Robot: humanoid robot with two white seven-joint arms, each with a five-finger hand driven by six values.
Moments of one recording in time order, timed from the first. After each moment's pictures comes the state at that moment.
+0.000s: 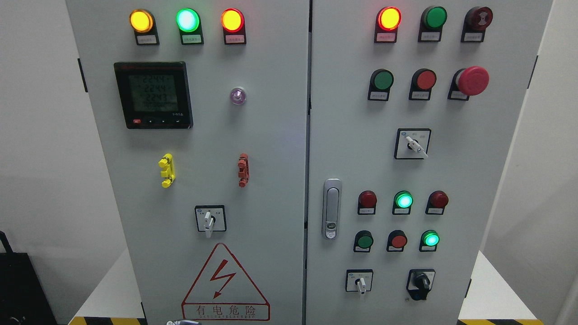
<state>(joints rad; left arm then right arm) 0.13 -0.06 -0.05 -1.94 -0.36 -0.12 0.17 0.15 0.12 -0.13 -0.13 0.21 0.10 -0.12</state>
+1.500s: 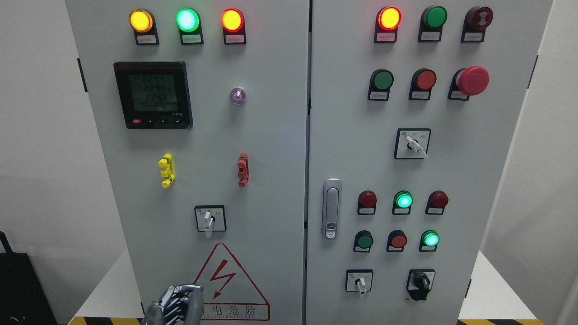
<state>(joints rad) 0.01 -0.10 -0.06 -1.98 -0.26 0.09 0.18 0.15 0.12 -0.13 -0.13 0.21 0.10 -0.12</state>
